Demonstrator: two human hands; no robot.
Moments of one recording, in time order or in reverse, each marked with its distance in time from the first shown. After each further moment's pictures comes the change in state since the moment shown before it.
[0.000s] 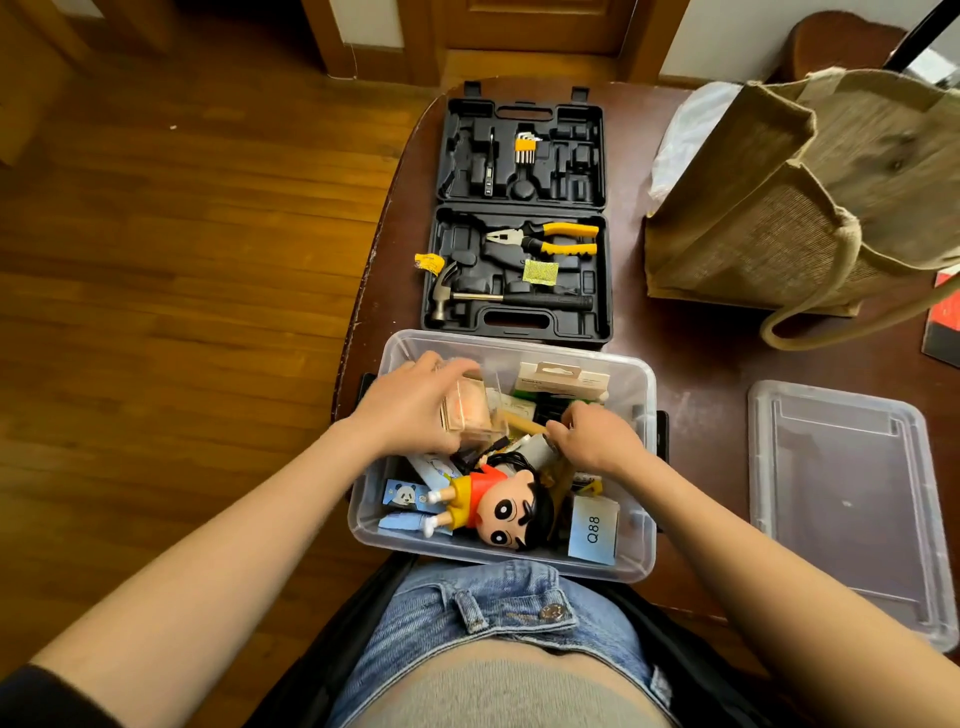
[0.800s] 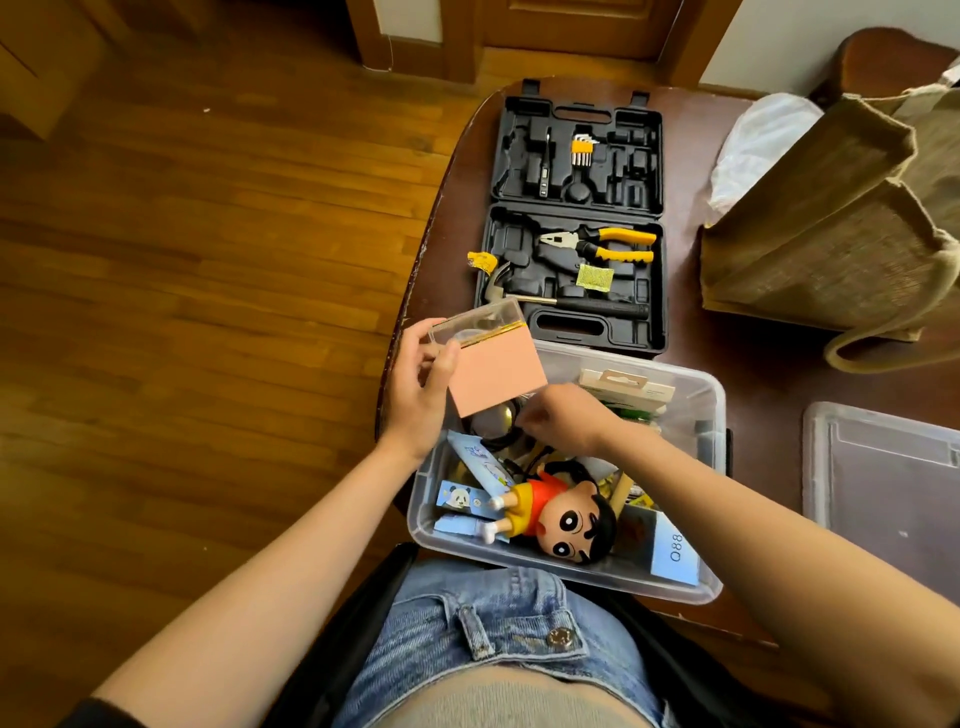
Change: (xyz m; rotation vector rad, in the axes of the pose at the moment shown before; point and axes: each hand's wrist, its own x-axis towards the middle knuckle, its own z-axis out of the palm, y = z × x) left_hand -0.021 -0.026 0.012 -1.265 0.642 -0.157; right_hand 0.022 -0.089 0.000 -0.186 -0.130 -0.423
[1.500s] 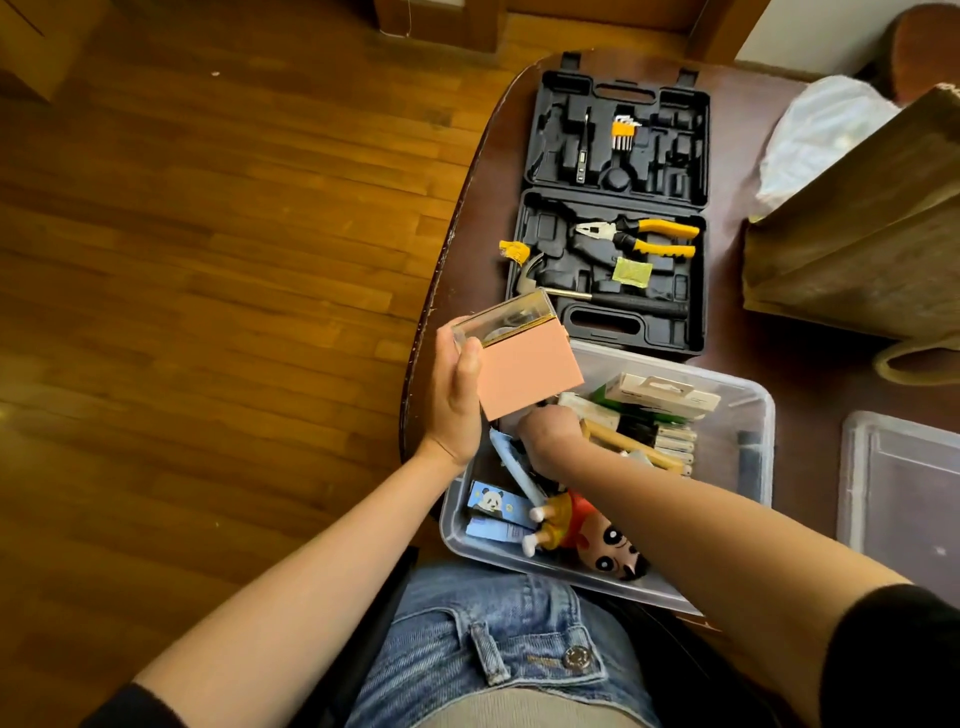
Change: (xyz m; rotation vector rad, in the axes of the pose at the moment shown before) left_hand 0.006 -0.008 0.002 -0.182 0.015 0.030; right_hand 0.051 -0.046 0.048 -0.591 -0.258 0.191
